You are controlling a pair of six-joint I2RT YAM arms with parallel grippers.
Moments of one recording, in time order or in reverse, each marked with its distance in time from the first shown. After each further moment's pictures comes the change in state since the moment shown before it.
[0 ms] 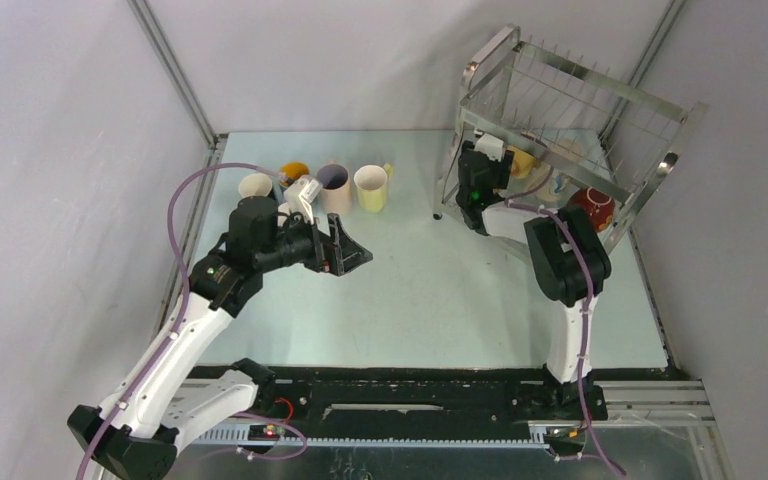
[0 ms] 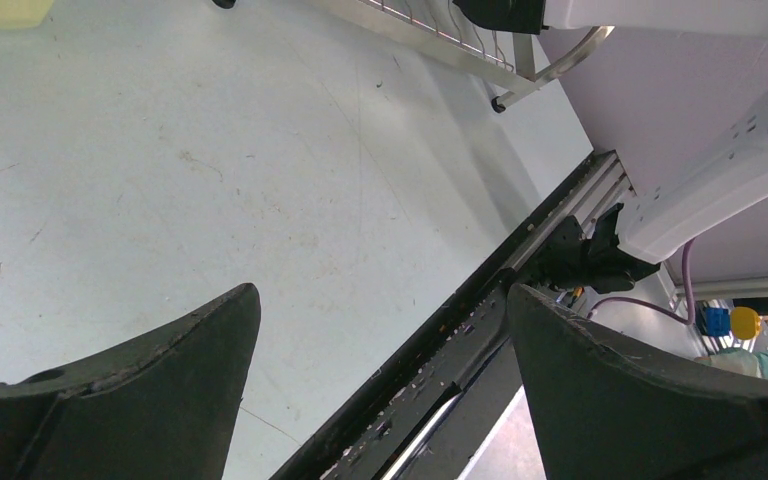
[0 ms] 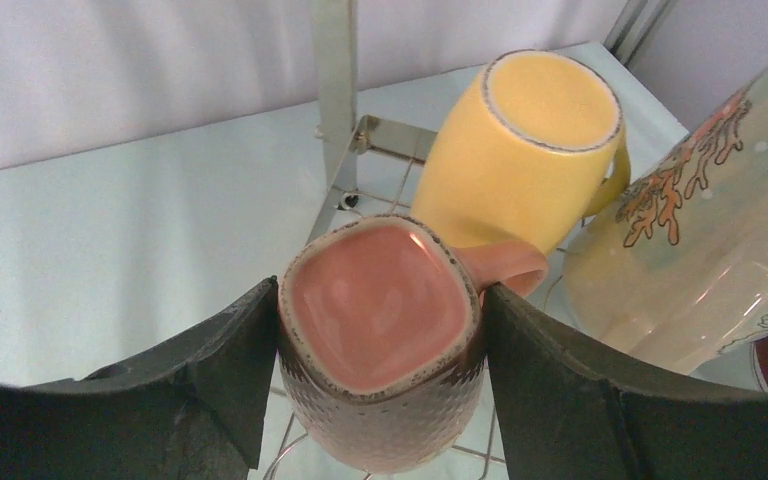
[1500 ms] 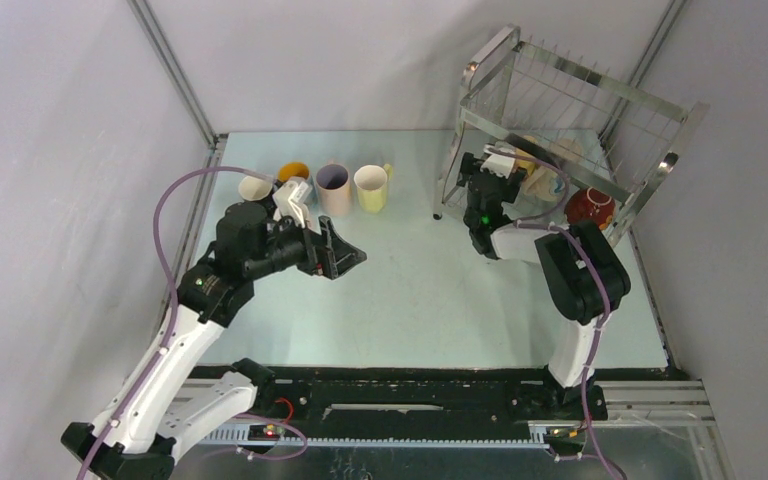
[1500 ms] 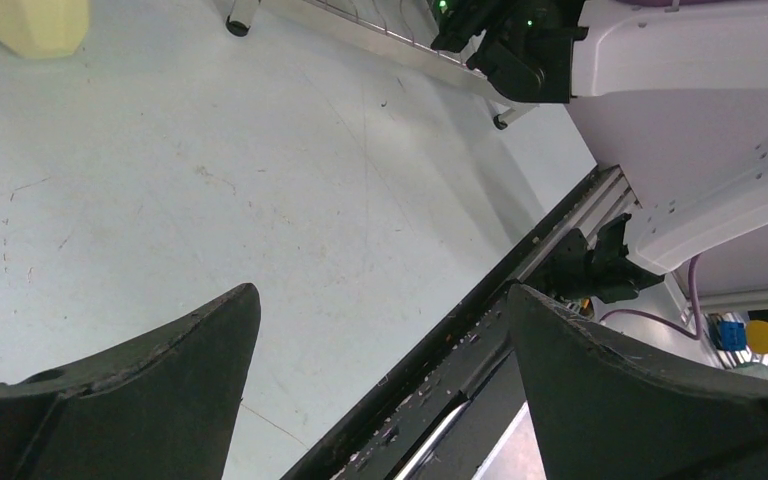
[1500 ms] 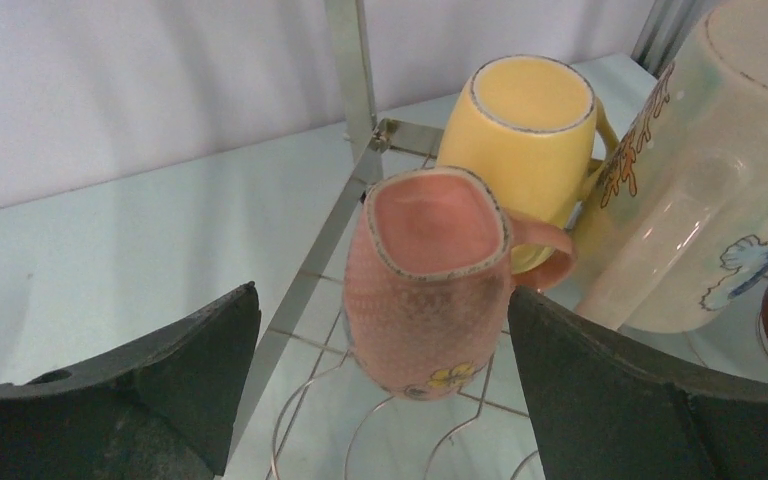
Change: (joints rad) left arm 0.005 -0.072 0.000 -0.015 -0.032 0.011; right arm 0.033 -0.160 -0.272 0.240 -0.055 0.029
